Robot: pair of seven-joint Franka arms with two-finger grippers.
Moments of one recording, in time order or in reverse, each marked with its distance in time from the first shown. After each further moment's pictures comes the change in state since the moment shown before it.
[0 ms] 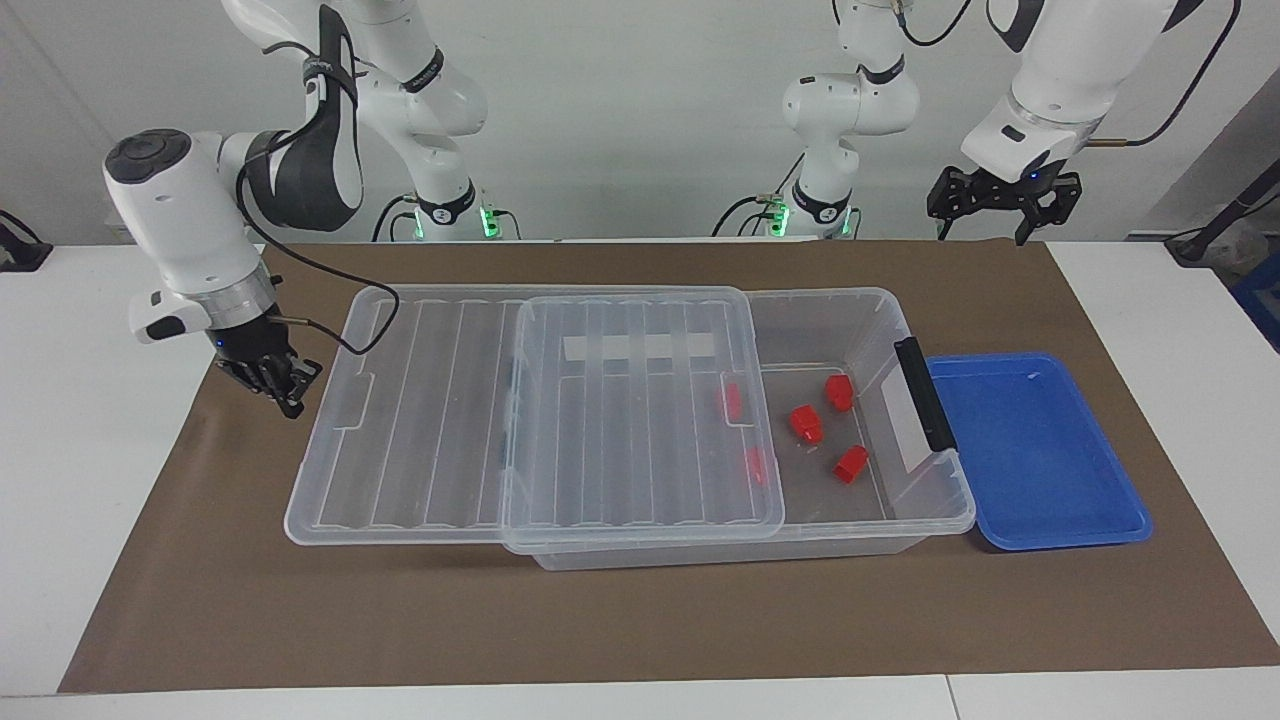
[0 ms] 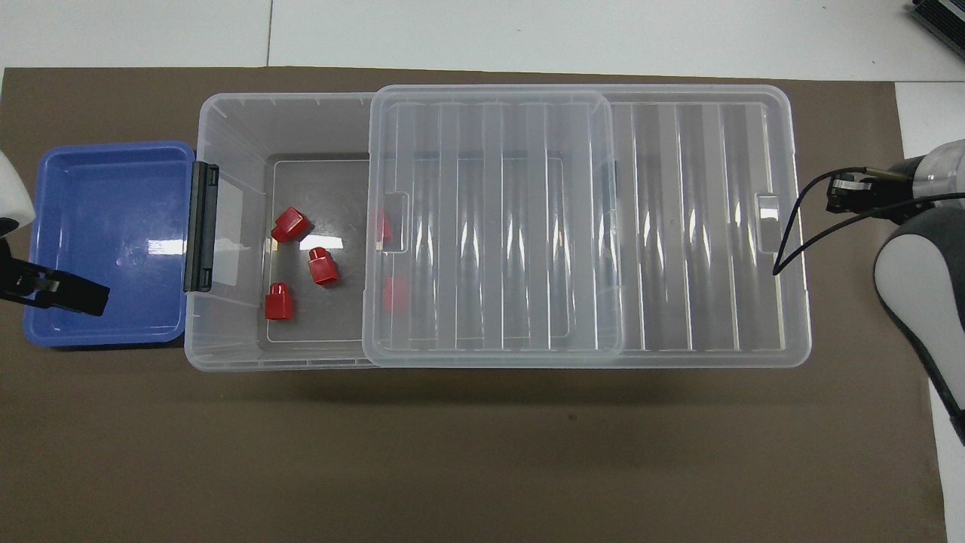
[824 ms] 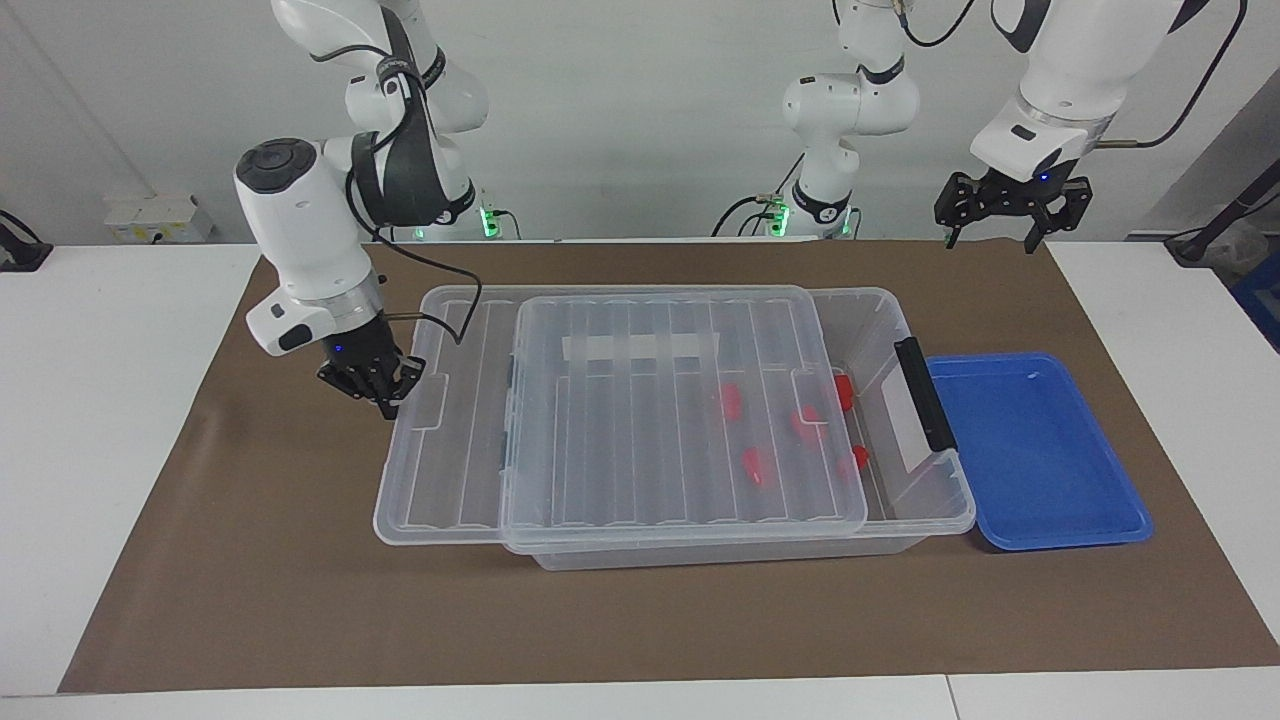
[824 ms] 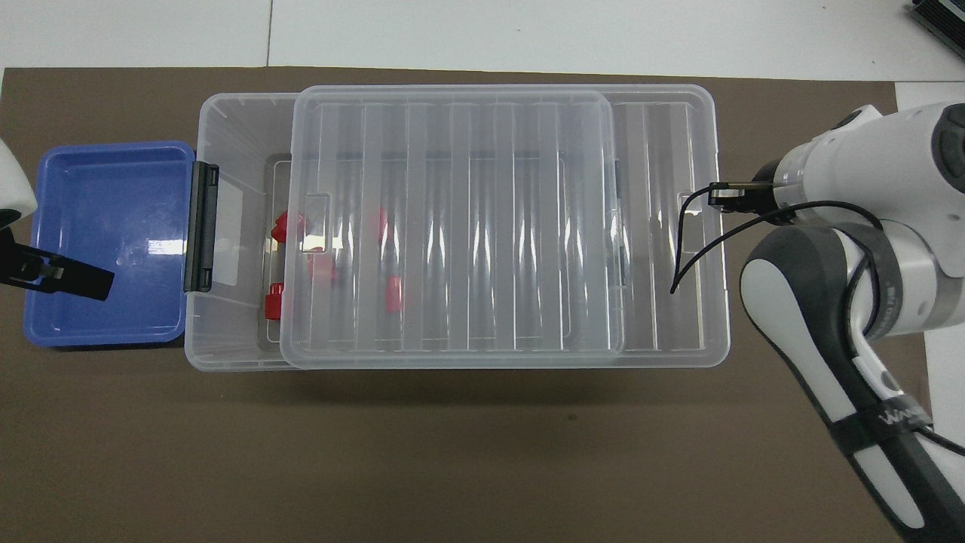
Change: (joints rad) left arm 0.002 0.000 0.013 -0.005 -0.001 0.056 0.000; right arm 0.190 0.004 0.009 0.000 0.001 0.000 0.000
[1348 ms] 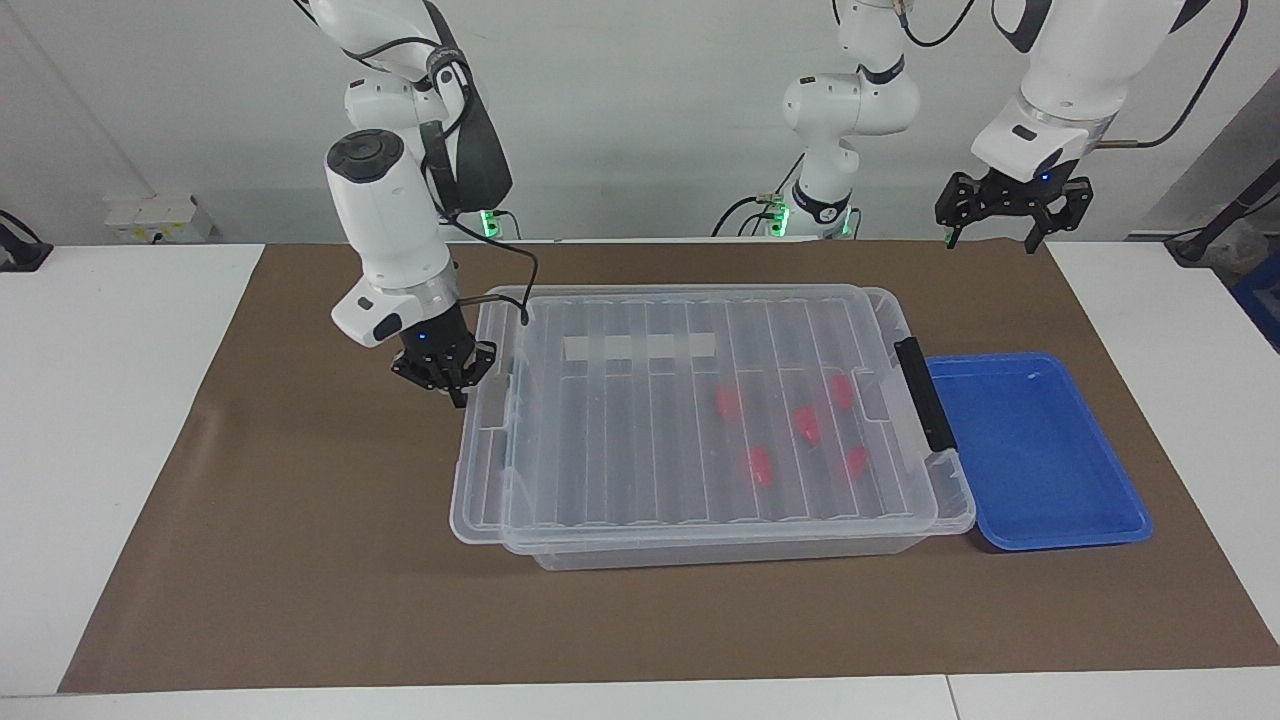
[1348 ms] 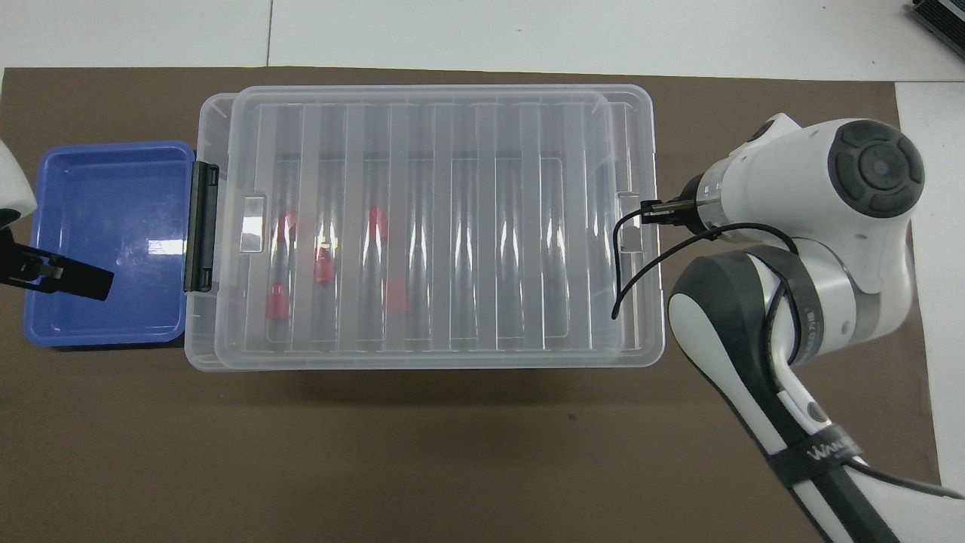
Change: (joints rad) left arm 0.000 0.000 0.000 0.000 0.000 0.000 0.000; right arm 0.115 0.000 0.002 0.000 0.010 0.000 0.002
